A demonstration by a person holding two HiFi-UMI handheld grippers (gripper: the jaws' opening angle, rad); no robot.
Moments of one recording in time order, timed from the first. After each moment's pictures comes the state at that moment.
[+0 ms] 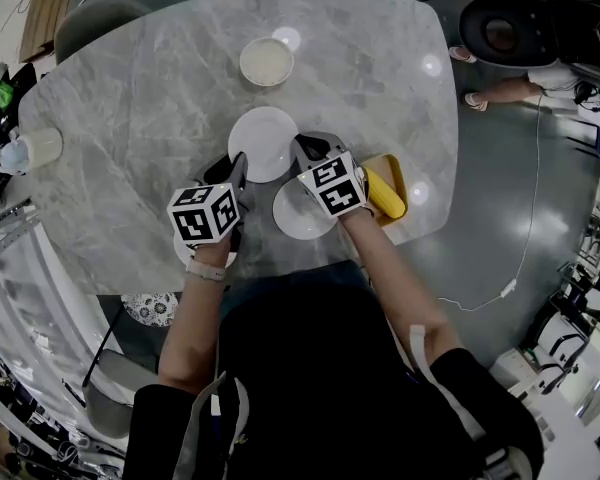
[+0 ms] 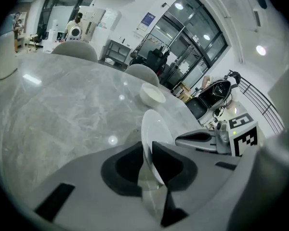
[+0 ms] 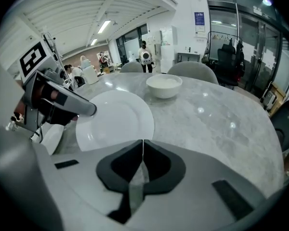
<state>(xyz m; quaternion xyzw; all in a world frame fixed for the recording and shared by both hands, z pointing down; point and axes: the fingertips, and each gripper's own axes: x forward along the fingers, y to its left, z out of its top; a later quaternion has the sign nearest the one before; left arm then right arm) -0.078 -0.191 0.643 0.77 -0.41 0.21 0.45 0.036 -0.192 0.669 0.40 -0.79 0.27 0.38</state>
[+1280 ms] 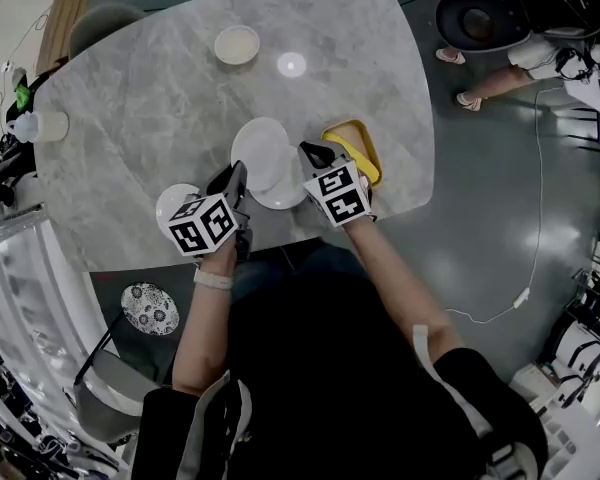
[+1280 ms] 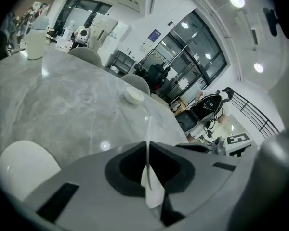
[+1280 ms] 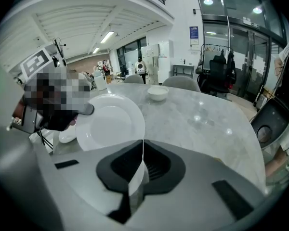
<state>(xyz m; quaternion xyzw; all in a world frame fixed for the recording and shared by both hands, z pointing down) -0.033 -0.088 0.587 0.76 -0.44 0.12 0.46 0.094 -0.090 0.613 0.43 -0.81 0.23 0.33</state>
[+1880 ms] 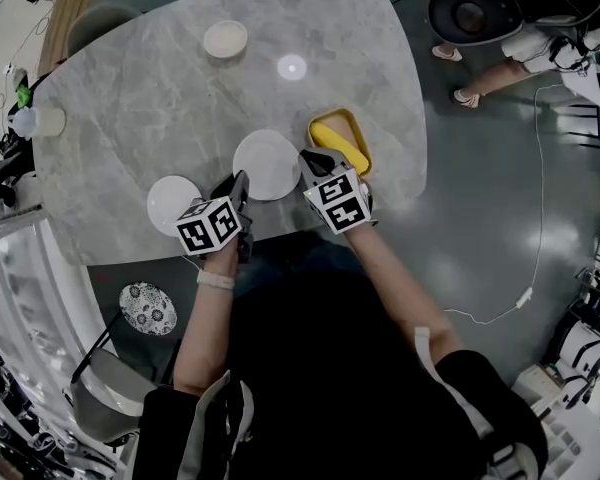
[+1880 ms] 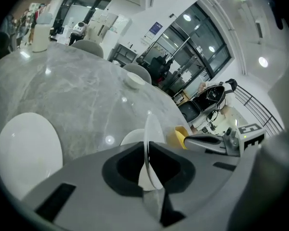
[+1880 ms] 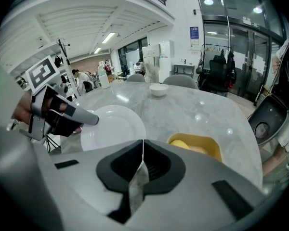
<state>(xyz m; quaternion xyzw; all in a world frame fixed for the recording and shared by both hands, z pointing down) -0.014 -0.038 0.618 0.75 -0.44 0.16 0.47 0.114 -0.044 0.612 0.42 -0.81 0.23 0.33</state>
